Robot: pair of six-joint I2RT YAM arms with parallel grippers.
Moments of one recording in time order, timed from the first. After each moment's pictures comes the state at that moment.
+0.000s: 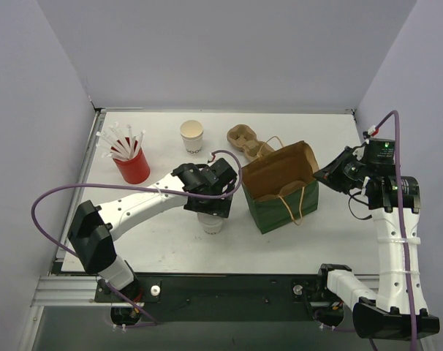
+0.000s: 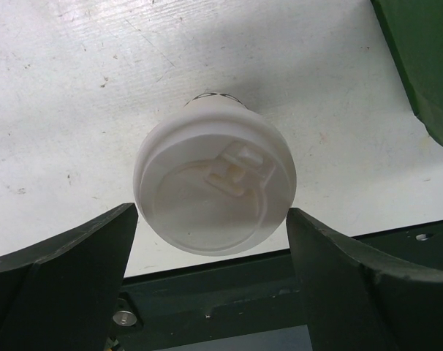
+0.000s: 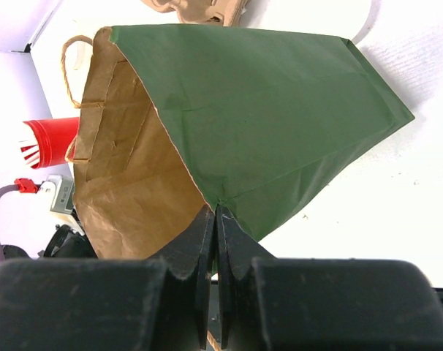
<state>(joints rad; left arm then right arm) -0.94 1.61 1.41 -1.03 -0.23 -0.68 -0.06 1.00 1.30 -1.06 -0.28 0.65</state>
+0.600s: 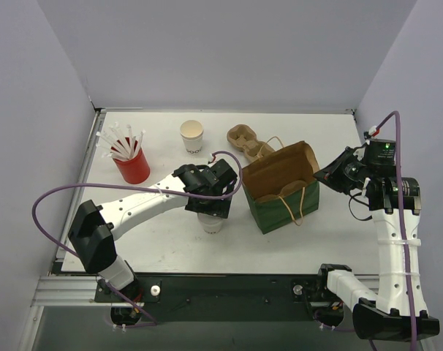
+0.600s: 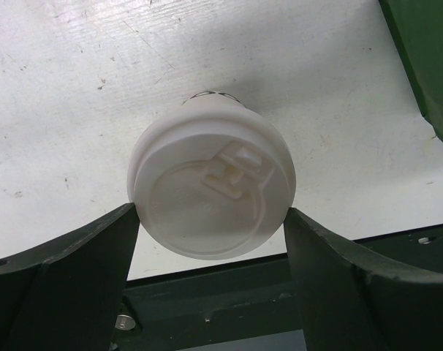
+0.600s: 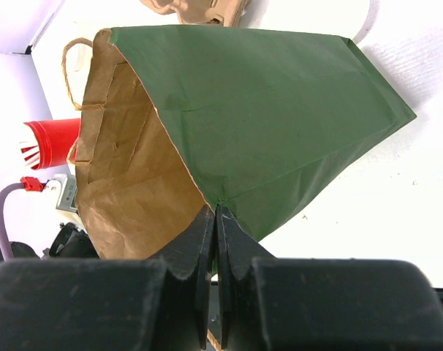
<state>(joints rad) -0.94 1.61 1.38 -1.01 -0.23 -0.68 -0.06 1.00 1.30 -1.06 -0.28 0.65</state>
